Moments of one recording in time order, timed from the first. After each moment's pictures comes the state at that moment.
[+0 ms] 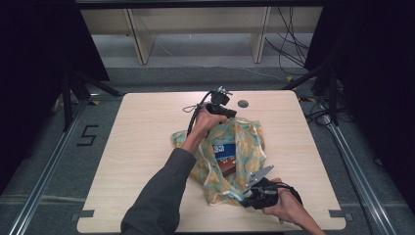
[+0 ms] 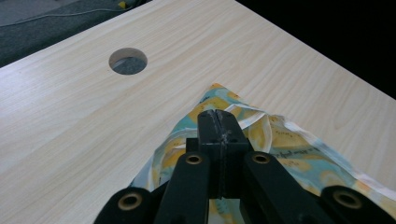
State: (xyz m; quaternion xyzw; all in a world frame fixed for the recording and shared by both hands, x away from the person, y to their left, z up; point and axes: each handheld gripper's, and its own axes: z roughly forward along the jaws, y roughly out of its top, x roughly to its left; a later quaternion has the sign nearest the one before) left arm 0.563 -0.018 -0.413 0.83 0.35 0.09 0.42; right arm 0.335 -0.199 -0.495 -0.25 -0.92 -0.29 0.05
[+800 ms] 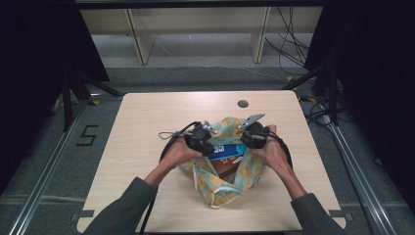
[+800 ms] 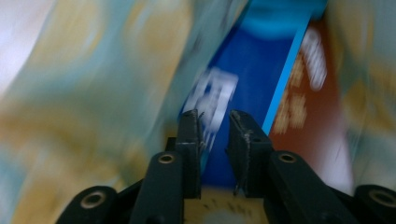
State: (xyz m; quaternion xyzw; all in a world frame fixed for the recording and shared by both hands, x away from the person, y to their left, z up) left arm 0.458 0.058 -0.435 0.92 0.25 0.09 0.28; right arm 0.465 -0.179 -0.429 -0.33 -0.89 -0.25 -0.19
